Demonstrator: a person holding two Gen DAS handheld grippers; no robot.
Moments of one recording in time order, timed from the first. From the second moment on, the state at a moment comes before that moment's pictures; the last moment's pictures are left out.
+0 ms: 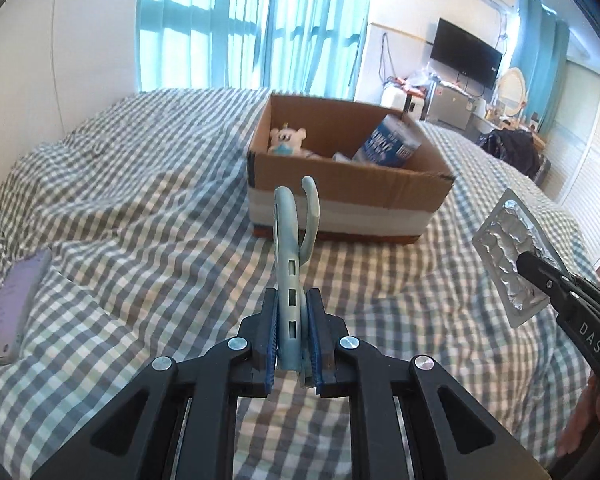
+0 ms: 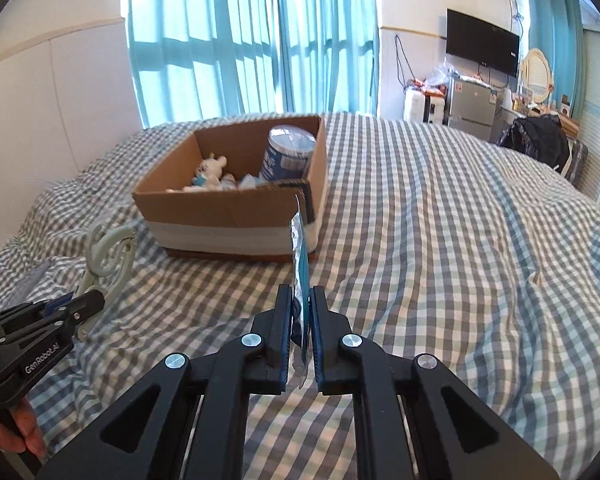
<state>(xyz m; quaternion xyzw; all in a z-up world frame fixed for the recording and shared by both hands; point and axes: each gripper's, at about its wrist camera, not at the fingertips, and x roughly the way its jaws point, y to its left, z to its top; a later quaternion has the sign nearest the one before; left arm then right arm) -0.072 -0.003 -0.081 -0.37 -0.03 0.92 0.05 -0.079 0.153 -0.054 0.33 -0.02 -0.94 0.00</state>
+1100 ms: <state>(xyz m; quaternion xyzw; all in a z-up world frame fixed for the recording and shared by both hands) -0.162 0.021 0.019 -0.28 -0.02 0.96 0.10 -0.151 0.132 0.053 0.25 -0.03 -0.96 0.10</state>
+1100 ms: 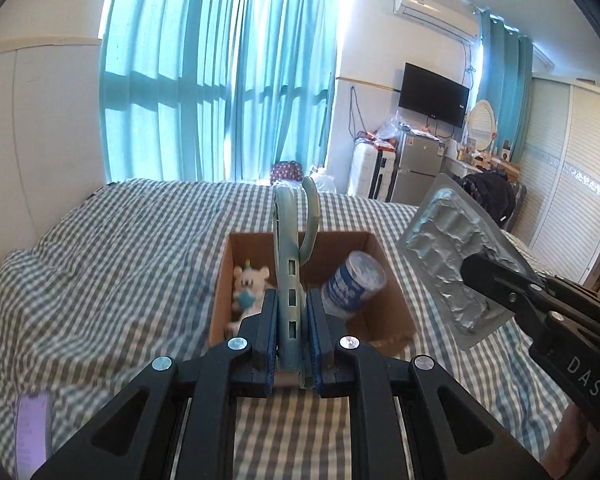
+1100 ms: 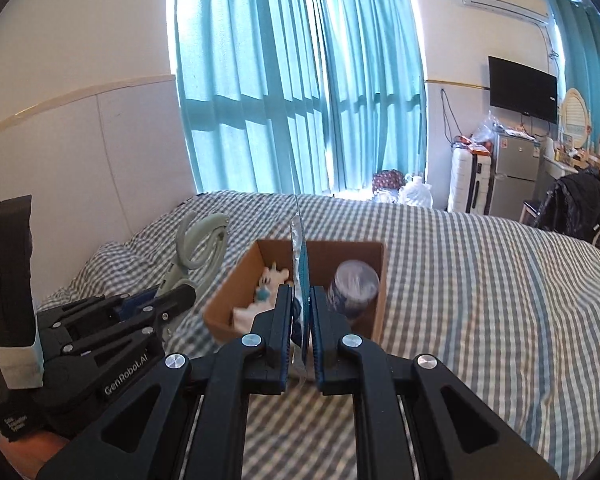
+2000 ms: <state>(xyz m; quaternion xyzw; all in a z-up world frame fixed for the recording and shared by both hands) -0.277 0.036 -0.075 -0.36 0.00 0.92 0.13 -0.312 0.138 -0.046 0.34 -0.07 -0.93 0.11</state>
